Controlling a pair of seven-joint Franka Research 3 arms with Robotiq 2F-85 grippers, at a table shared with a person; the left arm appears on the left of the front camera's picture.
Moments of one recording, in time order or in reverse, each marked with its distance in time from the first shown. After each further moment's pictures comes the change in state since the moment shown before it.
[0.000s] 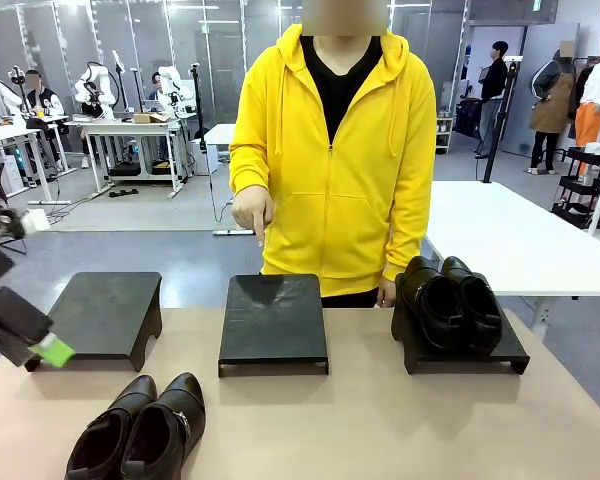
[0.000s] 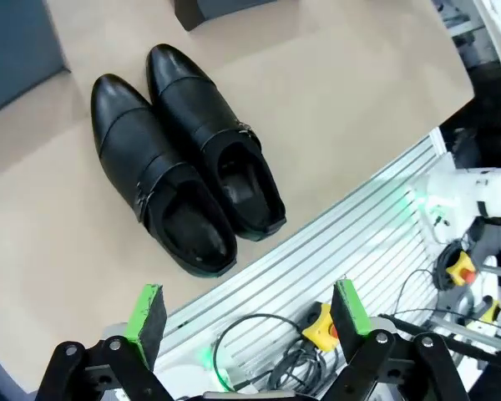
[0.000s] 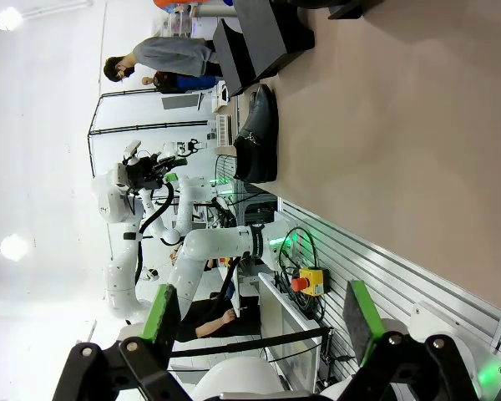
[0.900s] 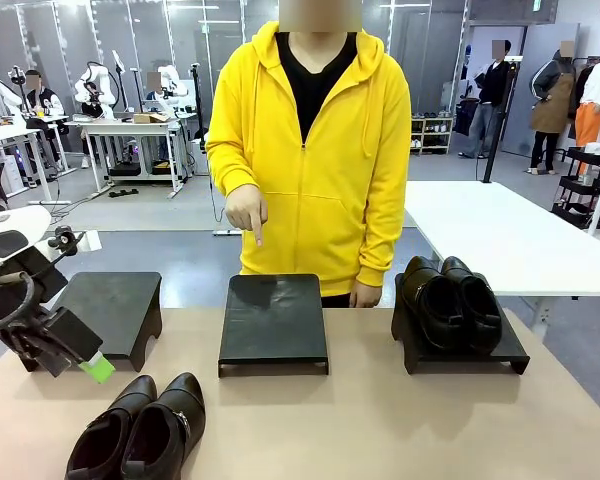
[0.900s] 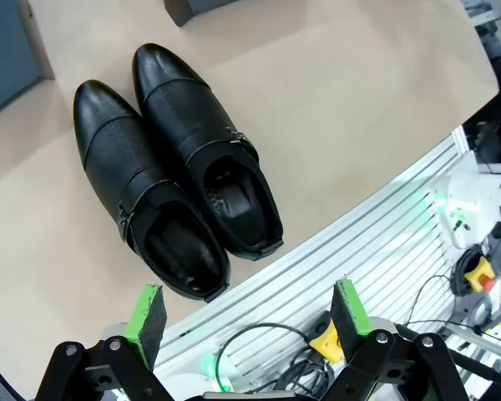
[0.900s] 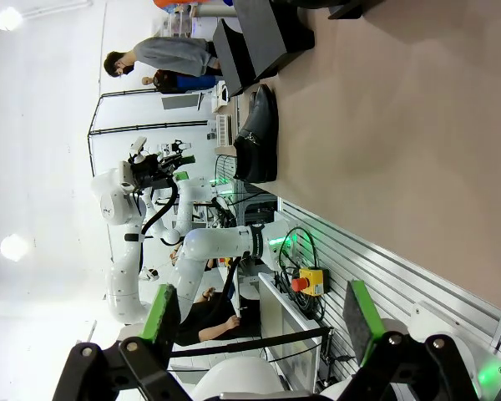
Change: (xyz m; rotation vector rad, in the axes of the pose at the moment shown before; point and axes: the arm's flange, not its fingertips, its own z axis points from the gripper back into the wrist) left arm 0.014 -0.026 -0.036 0.058 0.032 -0.024; right arm 0.000 0.000 0.000 0.000 0.000 0.000
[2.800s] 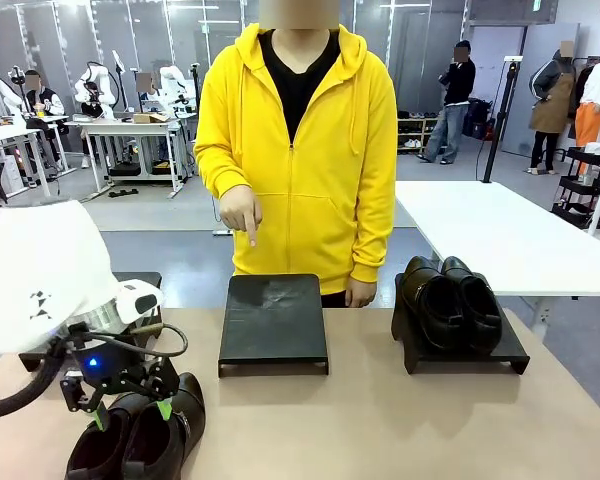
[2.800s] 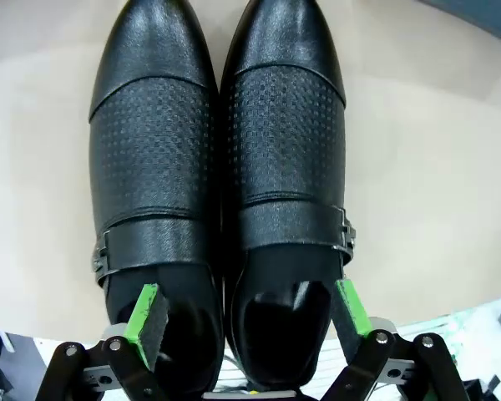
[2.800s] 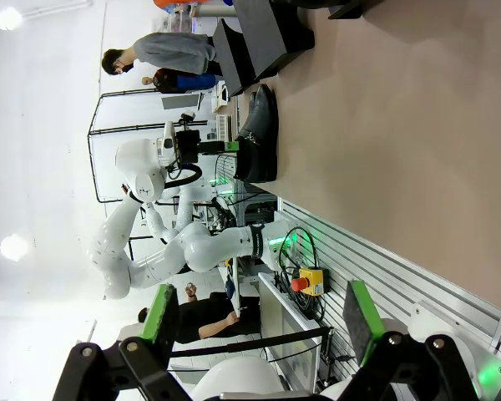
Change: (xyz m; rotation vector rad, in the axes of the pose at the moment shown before) left arm 0.048 0.011 -0.149 0.239 0.177 0.519; right arm 0.000 0.000 0.000 0.000 0.000 0.000
